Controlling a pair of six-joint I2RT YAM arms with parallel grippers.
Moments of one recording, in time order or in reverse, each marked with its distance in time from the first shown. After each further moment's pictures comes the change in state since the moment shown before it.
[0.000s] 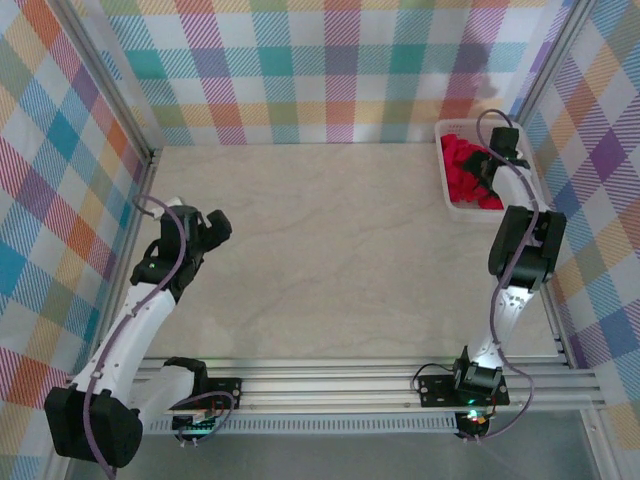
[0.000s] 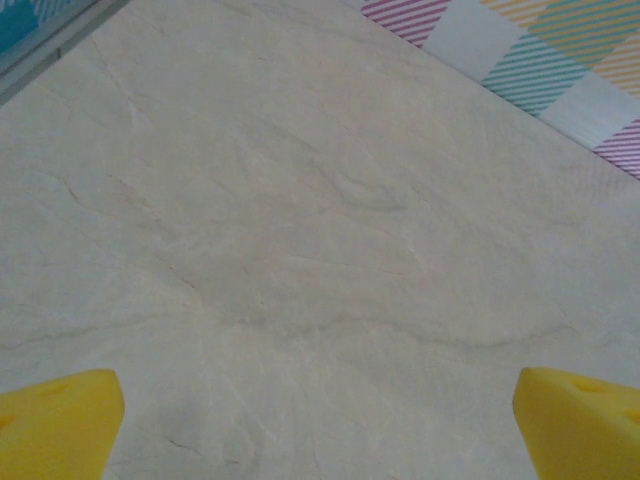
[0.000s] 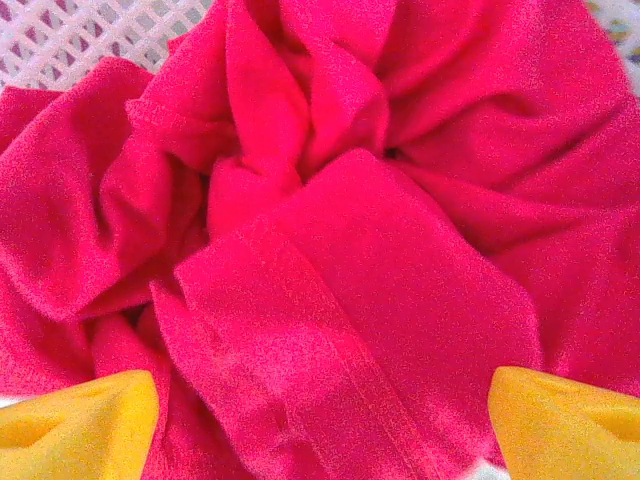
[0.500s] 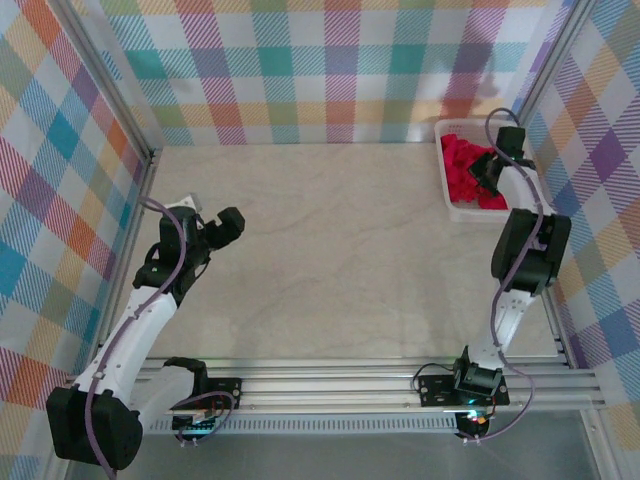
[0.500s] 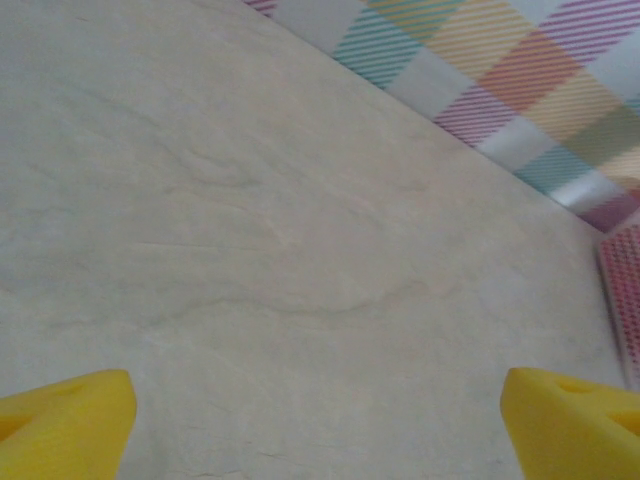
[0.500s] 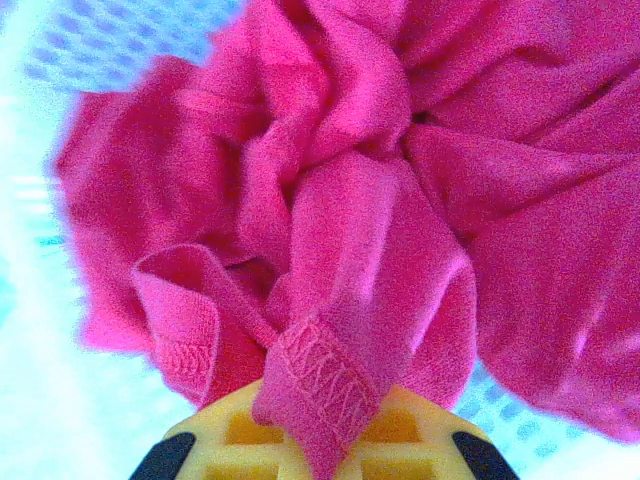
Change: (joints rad) left arm 0.002 -0.003 -0.043 0.163 0.285 -0.027; right arm -0.007 -0.133 -0.087 0.003 -0.122 0.102
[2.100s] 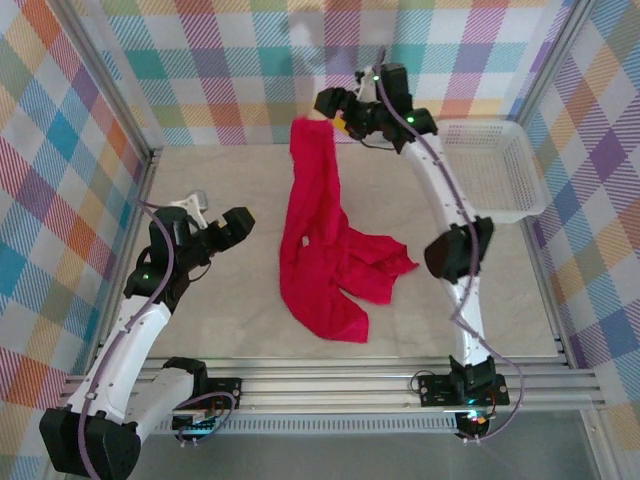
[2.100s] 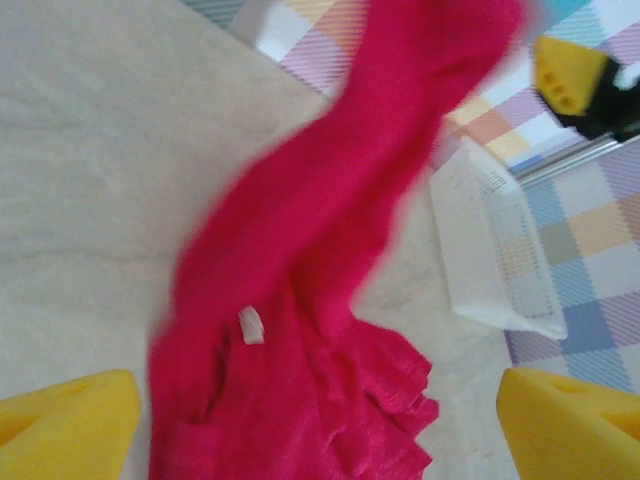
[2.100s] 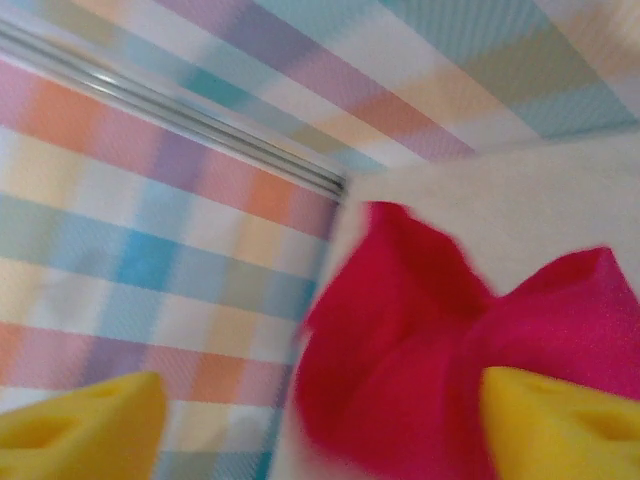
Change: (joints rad) left arm -0.015 -0.073 0.036 -0.050 0.276 -0.072; right arm 0.572 0.381 1.008 -0.301 -0.522 0.113
